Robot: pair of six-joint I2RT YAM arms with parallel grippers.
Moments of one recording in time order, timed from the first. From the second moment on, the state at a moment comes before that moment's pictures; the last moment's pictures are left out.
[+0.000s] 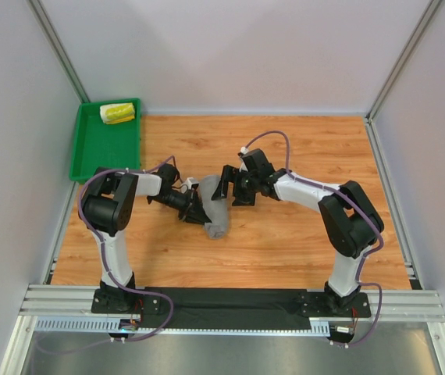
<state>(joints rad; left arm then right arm) -0.28 1.97 1.00 -0.46 1.08 -0.54 0.62 1.85 1.16 -0.16 -0.37 0.77</state>
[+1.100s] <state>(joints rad) -0.41 1.89 1.12 -0.66 0.49 -0.47 0.64 1.91 1.06 0.07 -0.40 0.84</state>
